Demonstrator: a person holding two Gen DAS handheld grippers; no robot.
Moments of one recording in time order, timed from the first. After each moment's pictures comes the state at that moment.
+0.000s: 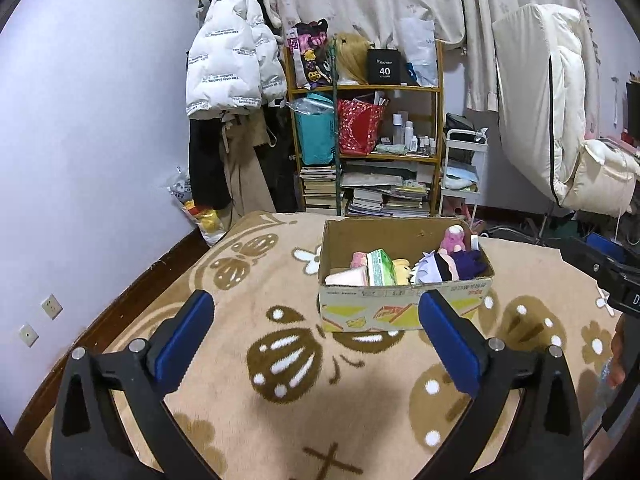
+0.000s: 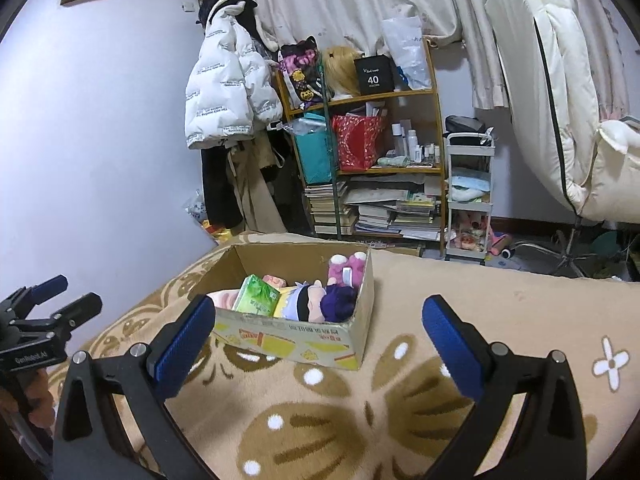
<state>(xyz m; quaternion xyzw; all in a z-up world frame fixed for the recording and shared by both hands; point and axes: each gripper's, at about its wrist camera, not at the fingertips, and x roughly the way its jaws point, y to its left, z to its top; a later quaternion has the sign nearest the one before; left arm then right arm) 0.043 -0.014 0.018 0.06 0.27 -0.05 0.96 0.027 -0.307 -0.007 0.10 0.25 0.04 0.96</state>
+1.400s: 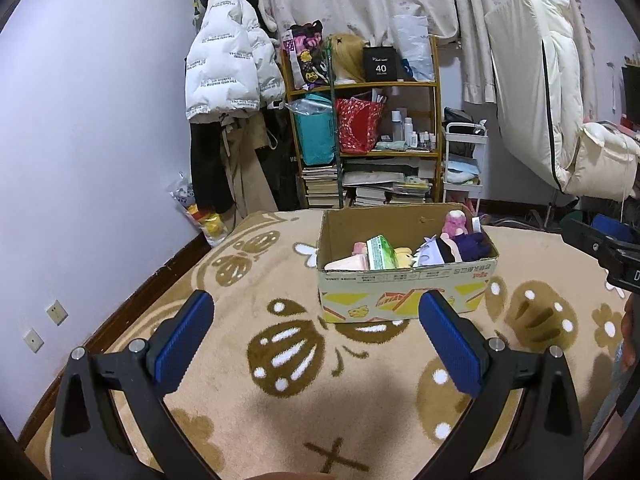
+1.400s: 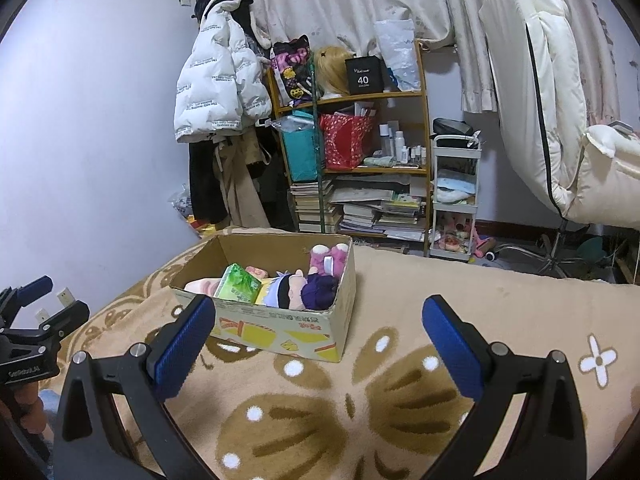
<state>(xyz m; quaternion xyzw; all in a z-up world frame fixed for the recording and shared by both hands) 0.044 -0.017 -0.008 0.08 0.26 -0.05 0.96 0.024 -0.308 -0.021 0.08 0.25 0.02 0.96</state>
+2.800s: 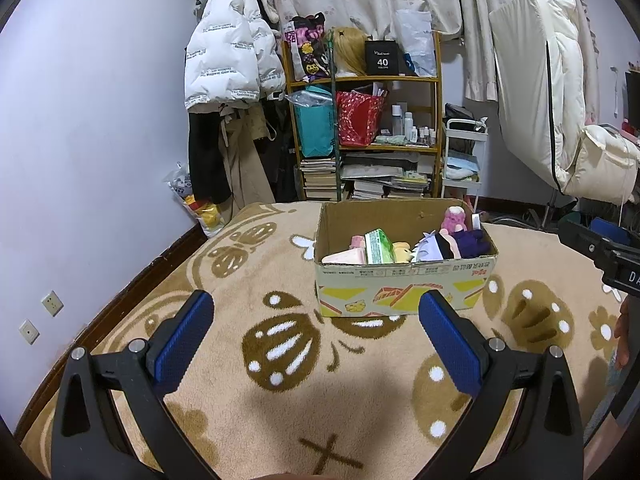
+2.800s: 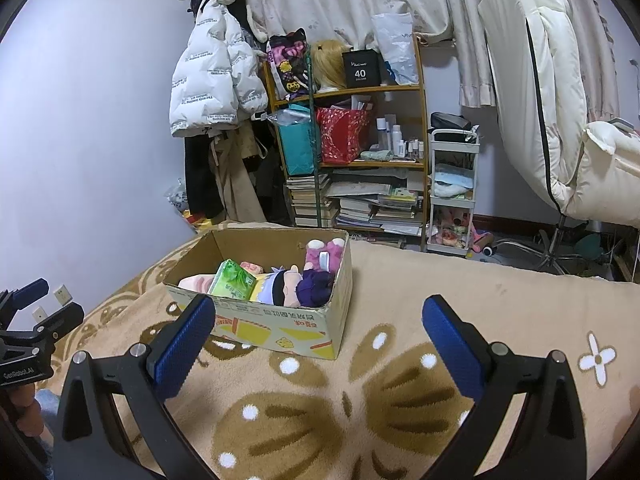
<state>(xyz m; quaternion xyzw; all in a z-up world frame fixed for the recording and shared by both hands) 0.041 -0.021 -0.012 0.07 0.27 -0.05 0.96 0.029 -0.315 -0.029 0.07 0.26 0.01 0.96</state>
